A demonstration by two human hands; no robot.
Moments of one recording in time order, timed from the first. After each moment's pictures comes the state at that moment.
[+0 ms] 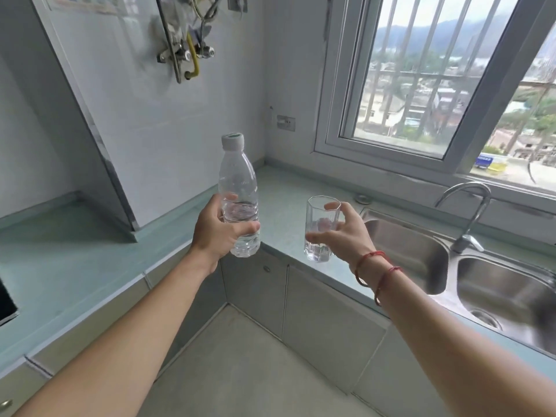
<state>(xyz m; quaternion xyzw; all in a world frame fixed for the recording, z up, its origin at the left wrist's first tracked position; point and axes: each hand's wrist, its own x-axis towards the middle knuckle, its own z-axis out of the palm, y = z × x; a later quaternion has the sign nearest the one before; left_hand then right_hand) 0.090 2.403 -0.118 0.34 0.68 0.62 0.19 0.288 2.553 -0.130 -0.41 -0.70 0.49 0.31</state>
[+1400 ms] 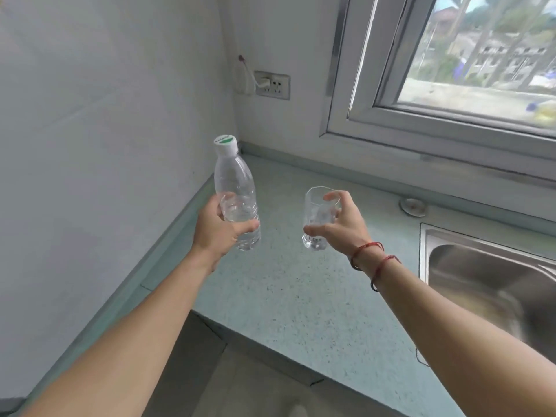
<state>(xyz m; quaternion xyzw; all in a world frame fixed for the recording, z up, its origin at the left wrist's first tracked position) -0.265 2.840 -0.242 0.36 0.70 0.54 0.30 -0.044 2.946 -0.245 -0.52 -0.66 0.46 0.30</state>
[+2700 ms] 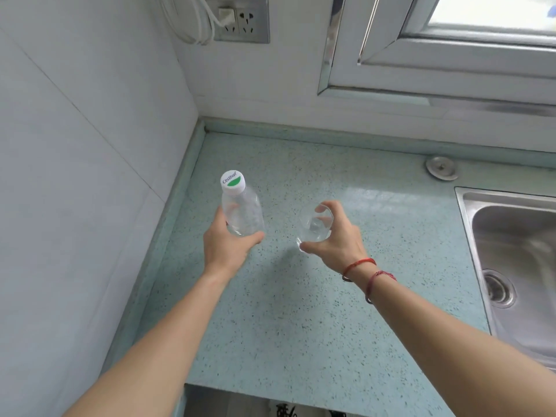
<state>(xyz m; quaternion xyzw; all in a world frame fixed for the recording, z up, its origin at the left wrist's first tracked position) -0.362 2.974 -0.370 0.41 0.75 0.40 0.33 -0.146 3.015 -0.366 -0.61 -0.65 0.39 0.23</state>
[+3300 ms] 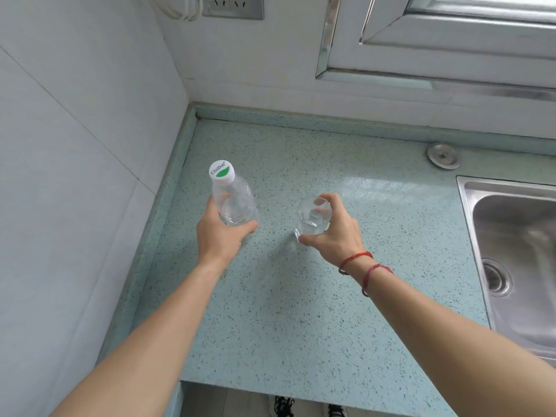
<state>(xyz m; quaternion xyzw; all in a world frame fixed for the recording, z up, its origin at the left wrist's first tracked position) -0.367 2.984 -0.380 0.41 0.75 0.41 0.33 -0.148 3.018 -0.379 -0.63 -0.63 0.38 0.24</state>
